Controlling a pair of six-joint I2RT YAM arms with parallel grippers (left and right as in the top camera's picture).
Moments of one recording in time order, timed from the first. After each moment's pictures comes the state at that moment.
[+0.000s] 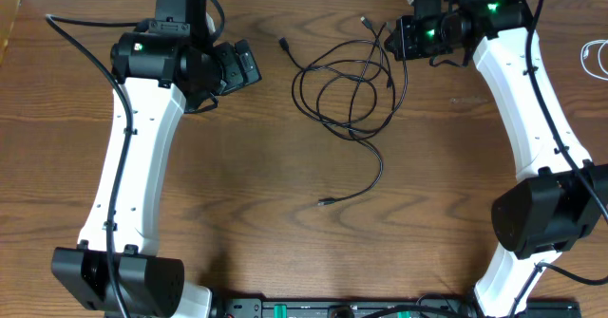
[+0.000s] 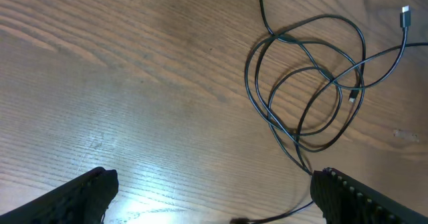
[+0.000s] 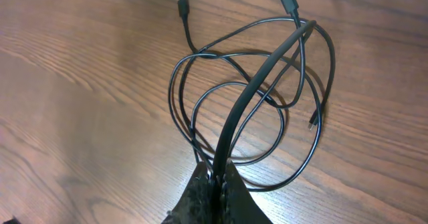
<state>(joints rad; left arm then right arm) -0.12 1.66 1.74 -1.20 0.13 -0.48 0.19 1.97 1.96 -1.02 -0.43 0.09</state>
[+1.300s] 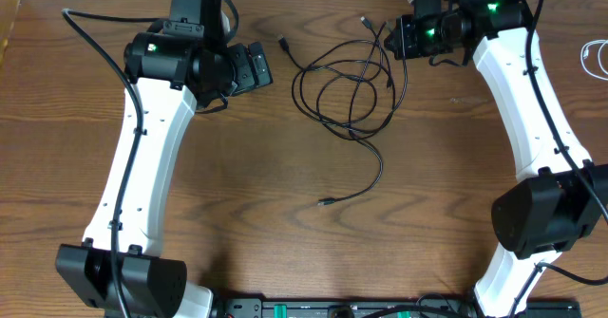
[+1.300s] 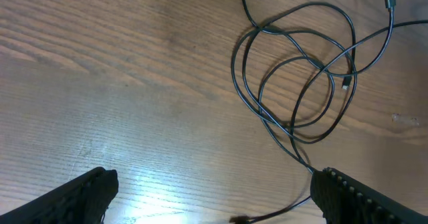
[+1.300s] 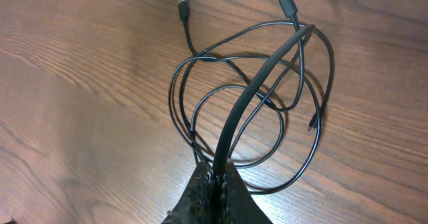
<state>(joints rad) -0.16 1.67 1.73 -1.18 0.13 -0.45 0.19 1.97 1.96 -1.01 -0.43 0.09</state>
